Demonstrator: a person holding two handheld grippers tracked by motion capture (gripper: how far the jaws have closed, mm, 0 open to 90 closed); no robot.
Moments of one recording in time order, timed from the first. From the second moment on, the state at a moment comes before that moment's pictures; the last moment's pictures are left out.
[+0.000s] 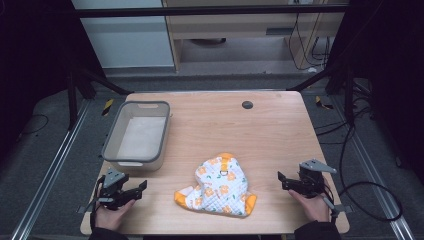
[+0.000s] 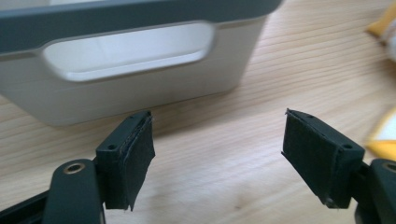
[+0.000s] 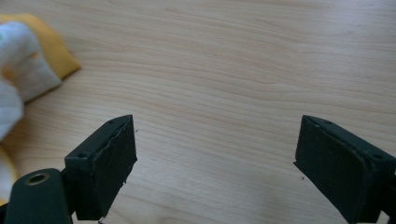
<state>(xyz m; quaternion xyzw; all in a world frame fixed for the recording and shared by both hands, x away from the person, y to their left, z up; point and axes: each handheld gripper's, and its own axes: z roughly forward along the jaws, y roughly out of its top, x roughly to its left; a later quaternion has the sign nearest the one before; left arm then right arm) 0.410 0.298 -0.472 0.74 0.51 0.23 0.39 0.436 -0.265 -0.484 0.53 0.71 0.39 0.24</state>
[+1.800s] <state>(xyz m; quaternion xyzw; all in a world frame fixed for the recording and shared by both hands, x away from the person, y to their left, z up) 0.445 0.223 -0.393 0.75 0.42 0.24 0.46 0.452 -0.223 -0.400 0.46 0.71 0.46 0.26</state>
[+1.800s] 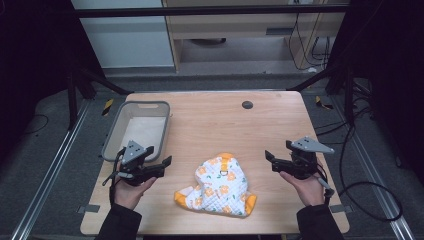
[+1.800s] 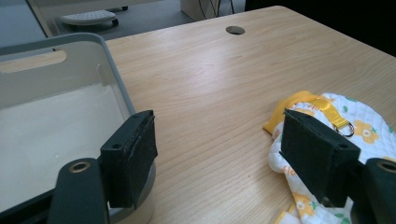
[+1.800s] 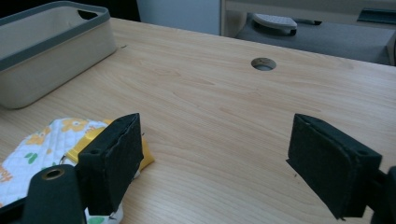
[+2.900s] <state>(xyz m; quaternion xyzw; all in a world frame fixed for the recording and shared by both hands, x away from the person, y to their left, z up) 0.475 0.156 -0.441 0.81 0.38 0.18 0.40 0.466 -0.172 -0.443 0.42 0.78 0.43 0.17</state>
